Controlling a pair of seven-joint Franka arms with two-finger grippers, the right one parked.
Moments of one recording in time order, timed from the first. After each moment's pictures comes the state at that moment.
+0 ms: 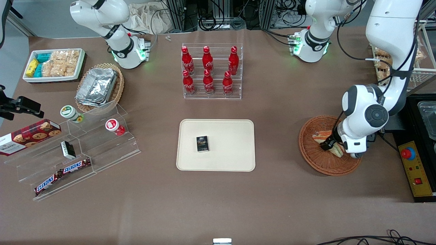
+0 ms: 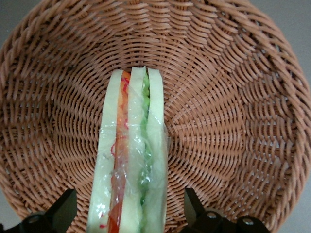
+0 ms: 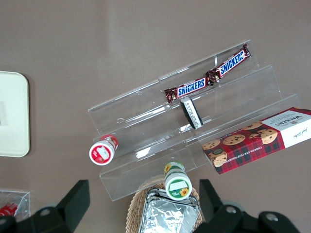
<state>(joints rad) 0.07 0.36 -0.12 -2.11 0.11 2.40 -0.96</state>
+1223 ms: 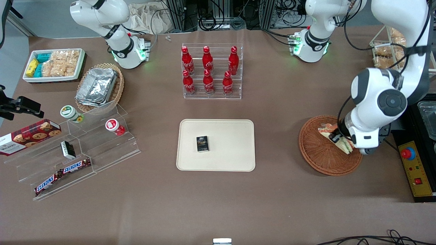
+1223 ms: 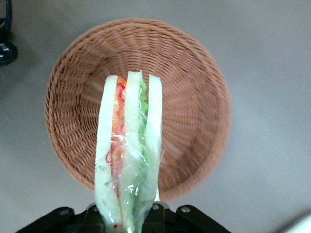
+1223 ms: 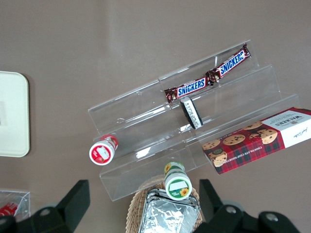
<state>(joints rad) 0.06 0.18 -0.22 -1.95 0.12 2.06 -0.96</state>
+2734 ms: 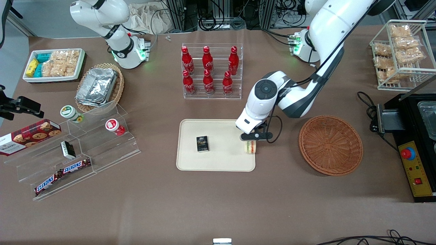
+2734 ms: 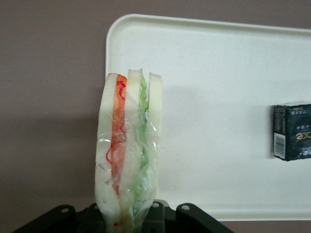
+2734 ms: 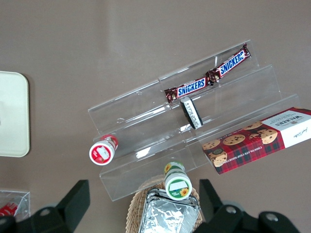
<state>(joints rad) -0.12 0.55 -0.58 -1.87 0.39 2.41 -0.91</state>
